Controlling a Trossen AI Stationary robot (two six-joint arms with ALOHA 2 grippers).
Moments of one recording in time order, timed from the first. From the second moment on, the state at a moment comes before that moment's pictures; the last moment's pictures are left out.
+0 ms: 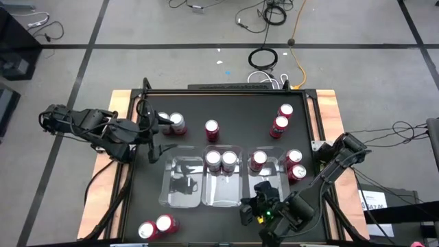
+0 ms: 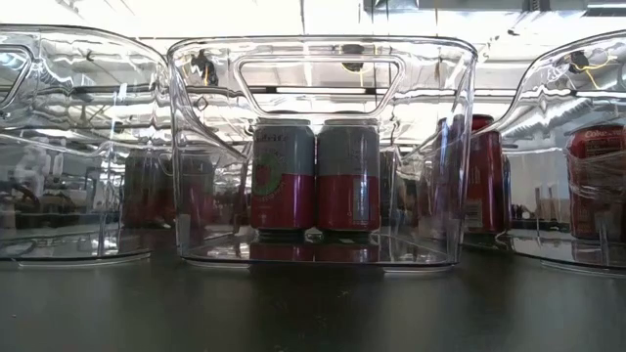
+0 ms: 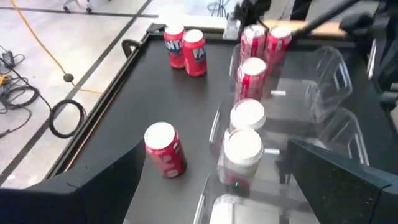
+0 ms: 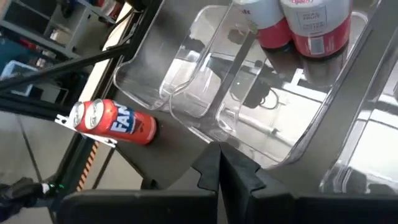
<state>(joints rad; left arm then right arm) -0.31 0.98 1.26 -0.87 -0.46 -0.24 0.76 1.83 1.66 -0.93 0.73 1.84</state>
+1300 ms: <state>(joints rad) -0.01 0.98 1.33 -1.02 -0.20 -0.49 0.86 1.16 1.00 -0.94 0.60 1.78</state>
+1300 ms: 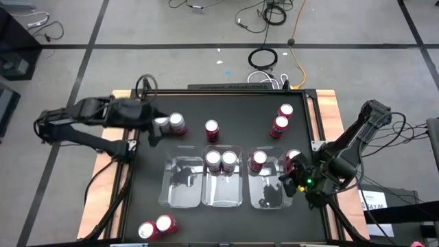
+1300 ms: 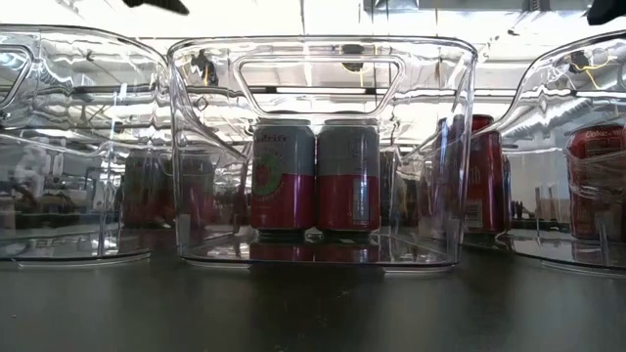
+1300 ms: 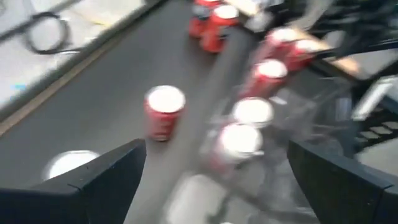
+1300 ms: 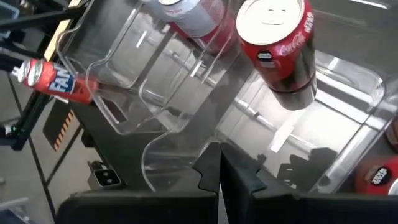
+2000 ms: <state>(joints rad) 0.75 1.32 1.35 -1.32 0.17 0.45 0.85 1.16 1.00 -0.90 0.74 1.87</state>
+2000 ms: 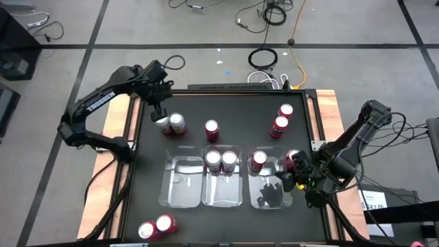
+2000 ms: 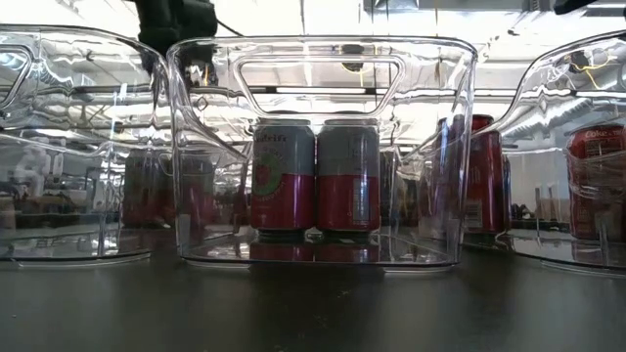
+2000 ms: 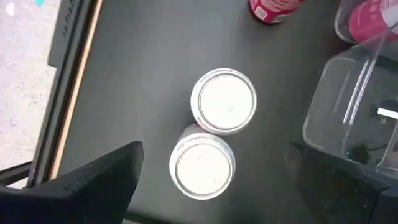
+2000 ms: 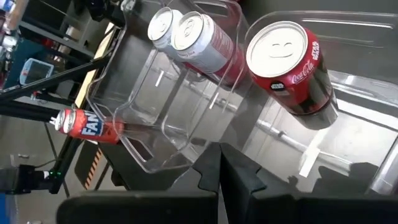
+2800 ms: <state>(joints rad) 0.77 1.32 1.26 -1.30 0.06 0.38 0.84 1.16 1.00 -0.90 0.74 1.84</state>
